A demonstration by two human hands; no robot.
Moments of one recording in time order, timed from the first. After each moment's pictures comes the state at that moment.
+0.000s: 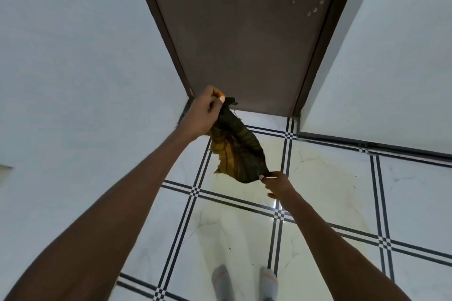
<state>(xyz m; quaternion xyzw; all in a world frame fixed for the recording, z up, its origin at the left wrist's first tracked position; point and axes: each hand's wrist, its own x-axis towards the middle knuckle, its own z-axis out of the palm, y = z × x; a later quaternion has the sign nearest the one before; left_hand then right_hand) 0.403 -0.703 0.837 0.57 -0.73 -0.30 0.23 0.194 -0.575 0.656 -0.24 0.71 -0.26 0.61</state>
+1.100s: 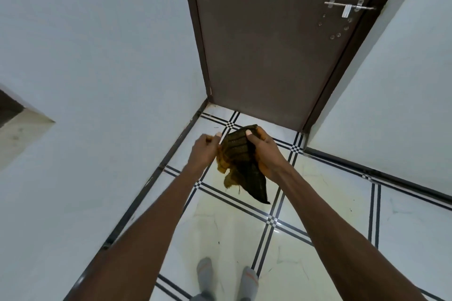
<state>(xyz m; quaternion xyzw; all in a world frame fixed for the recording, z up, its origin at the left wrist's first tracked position) 0.420 -0.579 0.786 0.72 -0.43 -0.46 0.28 0.234 -0.580 0.805 -0.33 0.48 -0.39 0.71</state>
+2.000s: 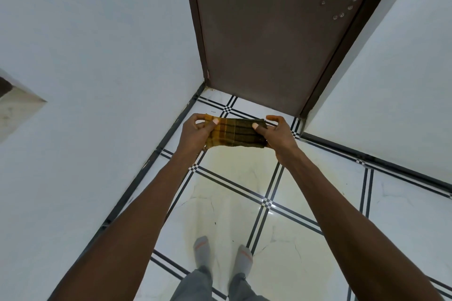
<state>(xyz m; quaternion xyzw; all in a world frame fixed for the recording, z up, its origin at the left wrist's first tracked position) 0.425 -0.555 0.800 0.66 -0.38 -0.49 0.43 0.201 -0.577 0.789 -0.37 0.62 -0.36 0.59</state>
